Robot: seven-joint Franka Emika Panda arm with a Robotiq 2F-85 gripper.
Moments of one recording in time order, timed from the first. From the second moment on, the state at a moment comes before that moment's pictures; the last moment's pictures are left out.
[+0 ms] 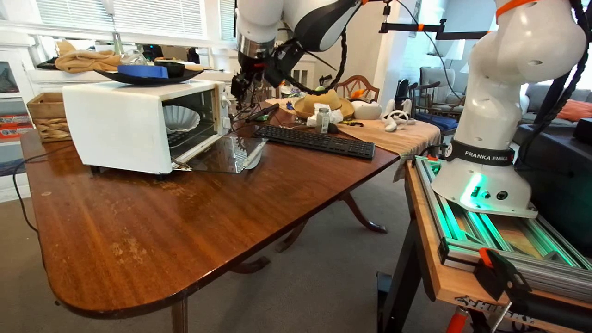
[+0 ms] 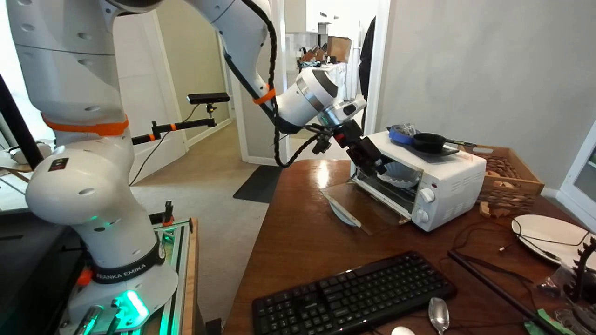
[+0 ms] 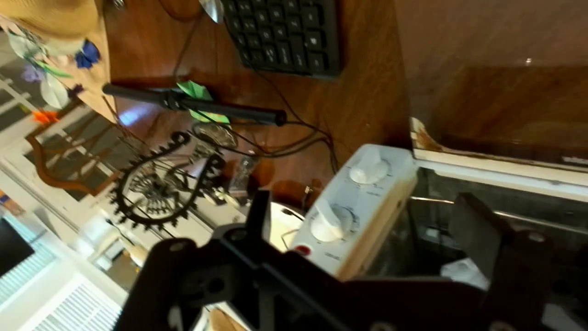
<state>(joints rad) 0.09 0.16 0.11 -2.18 -1.20 2.35 1.13</state>
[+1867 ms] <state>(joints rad) 0.14 0.44 0.10 -1.97 -1.36 2.54 0.83</state>
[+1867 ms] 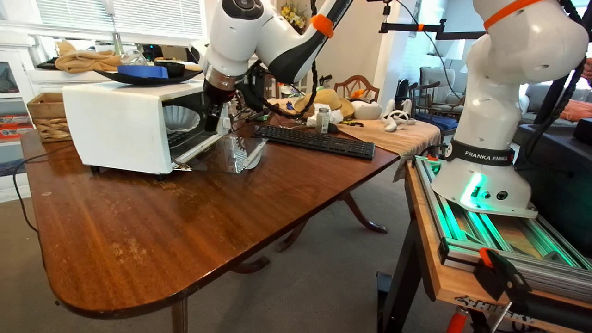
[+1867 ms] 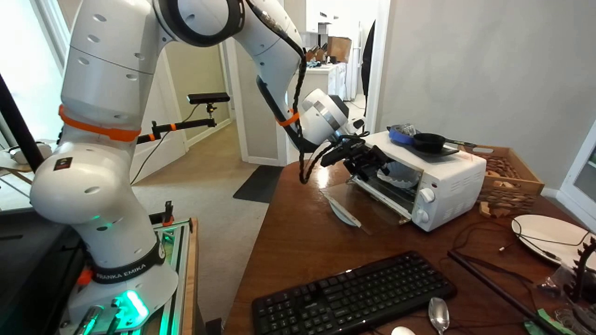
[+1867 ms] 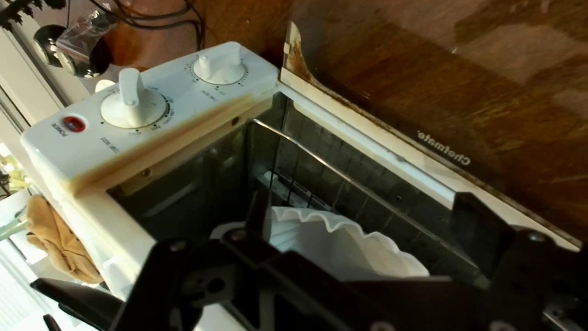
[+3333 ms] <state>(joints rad) 0.19 0.64 0.10 -1.77 -1.36 2.55 0.71</state>
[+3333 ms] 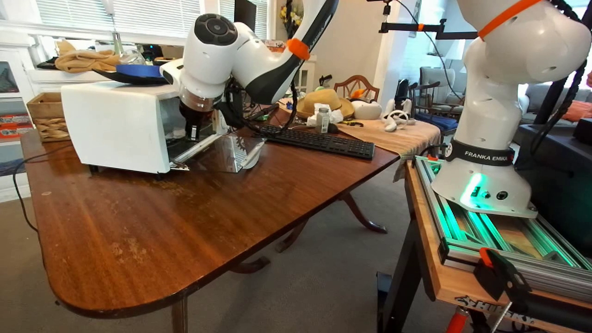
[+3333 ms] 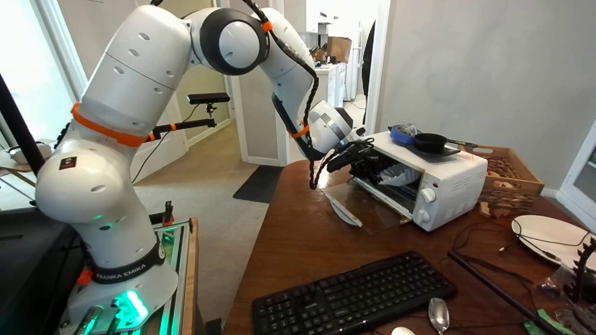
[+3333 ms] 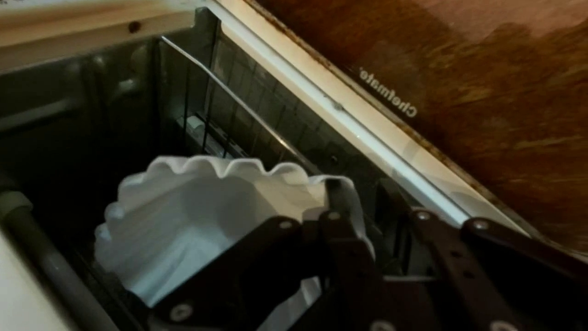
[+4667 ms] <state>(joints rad) 0.29 0.56 0.09 -1.82 -1.45 2.36 0.91</state>
